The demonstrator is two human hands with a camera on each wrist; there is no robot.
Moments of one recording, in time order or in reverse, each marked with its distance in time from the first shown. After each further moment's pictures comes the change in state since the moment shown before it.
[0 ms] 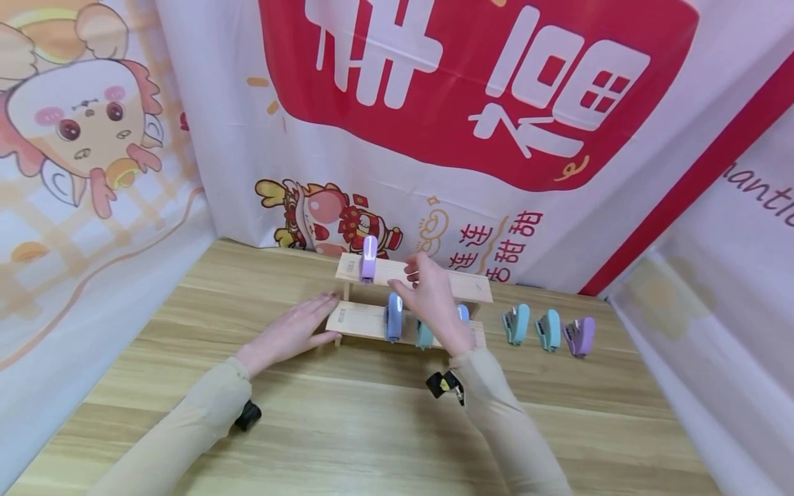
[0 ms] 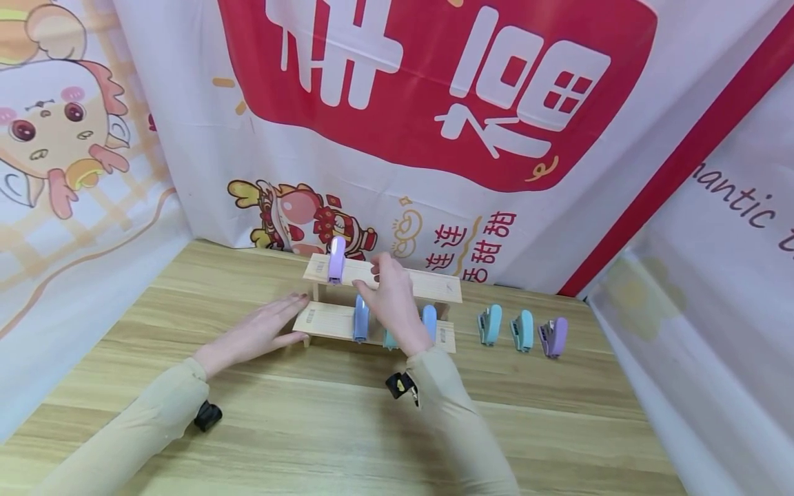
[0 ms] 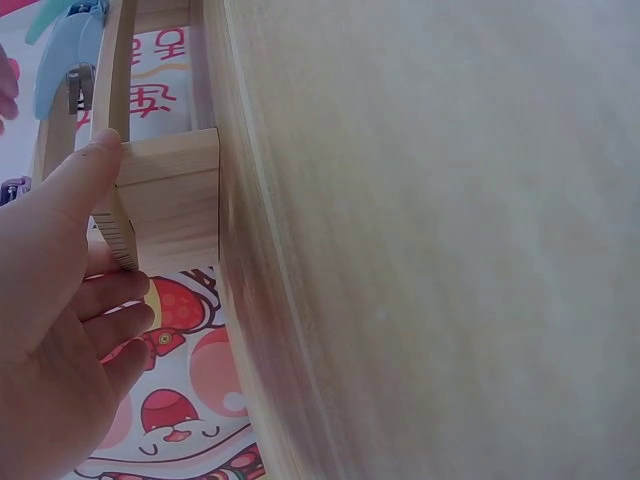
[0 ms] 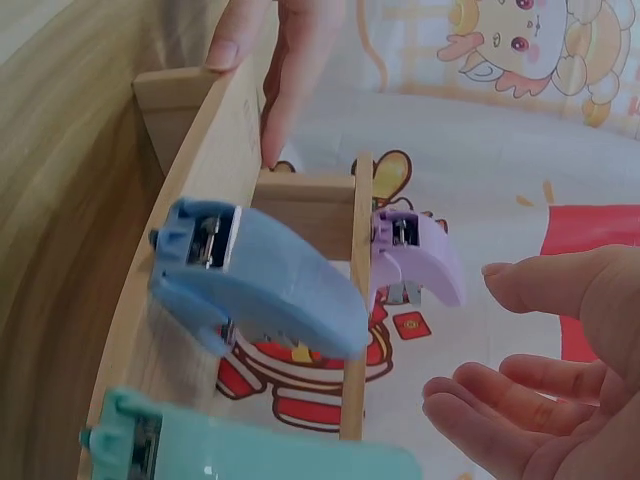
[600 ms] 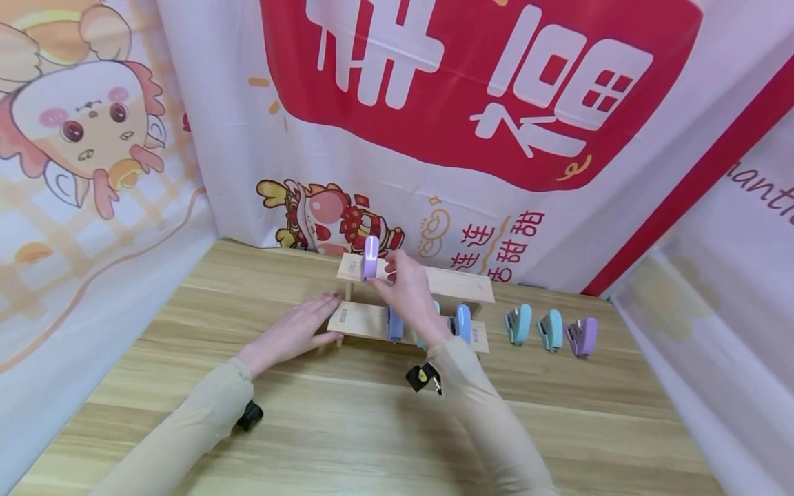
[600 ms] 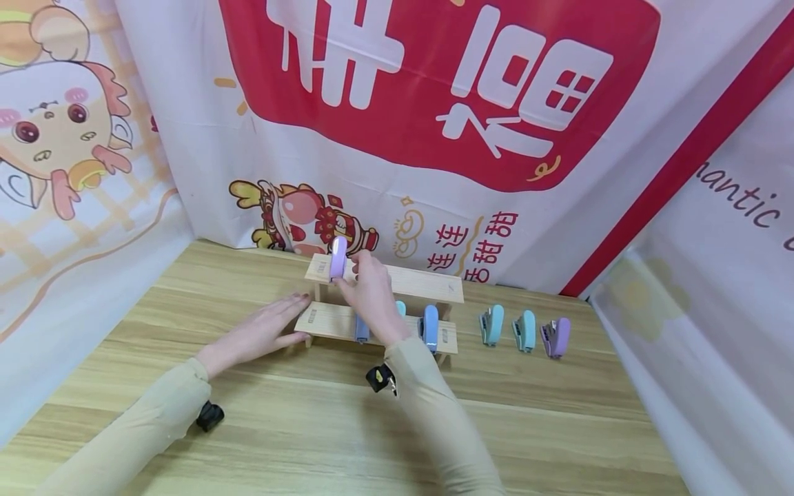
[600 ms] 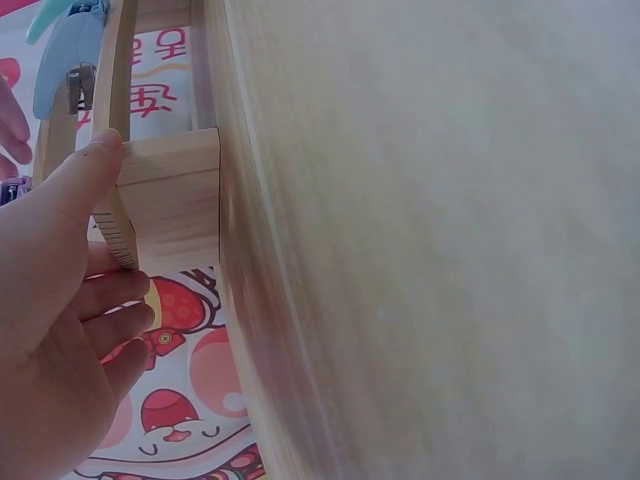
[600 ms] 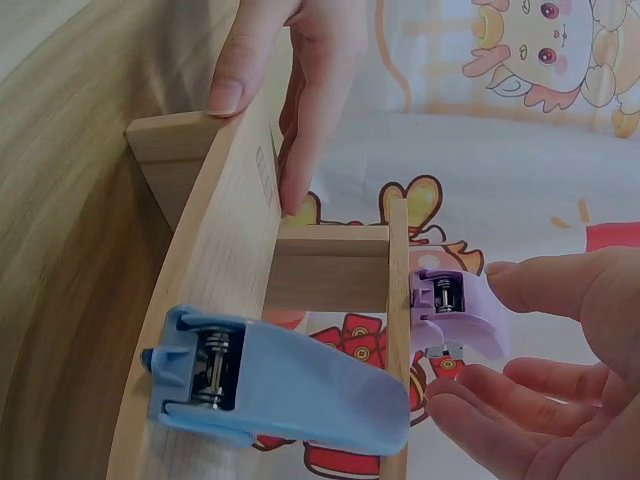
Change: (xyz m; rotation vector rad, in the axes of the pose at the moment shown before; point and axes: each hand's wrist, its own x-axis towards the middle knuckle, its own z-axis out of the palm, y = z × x) left_hand 0.001 0.000 0.000 0.002 0.021 0.024; right_hand 0.015 -0.012 0.029 0.029 -0.047 0.003
